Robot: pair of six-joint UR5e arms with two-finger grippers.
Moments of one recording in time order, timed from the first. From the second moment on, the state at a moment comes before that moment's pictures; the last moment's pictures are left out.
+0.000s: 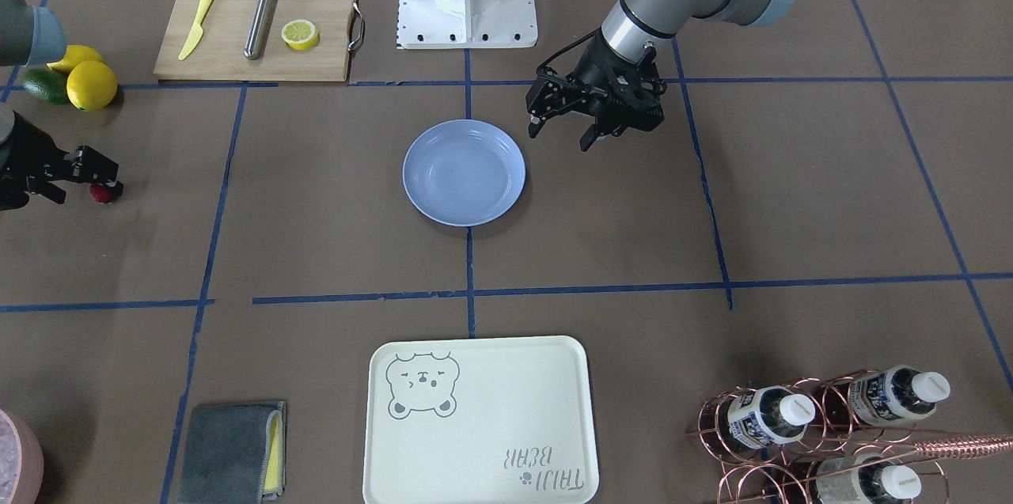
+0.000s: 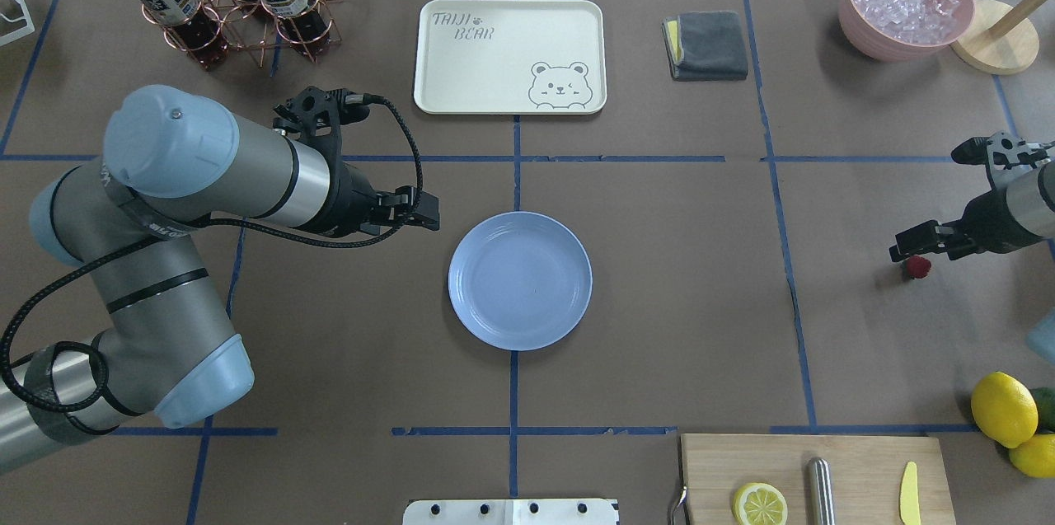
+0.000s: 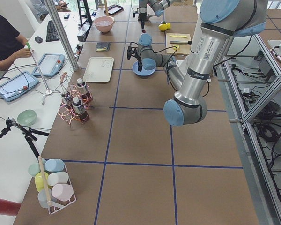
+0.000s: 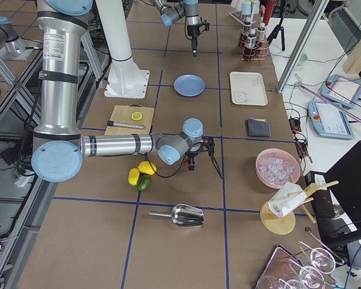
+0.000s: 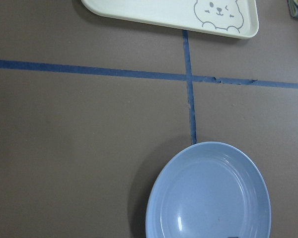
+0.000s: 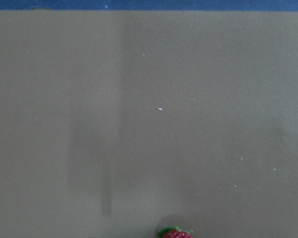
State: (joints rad) left arm -0.61 -2.02 -1.87 -1.98 -1.96 -1.27; right arm 0.95 -1.67 1.63 -0.92 2.24 0.79
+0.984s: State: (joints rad) left arm -0.62 -2.00 -1.88 -1.98 -1.97 -1.27; right arm 0.93 -1.66 1.61 -0.92 2.23 0.79
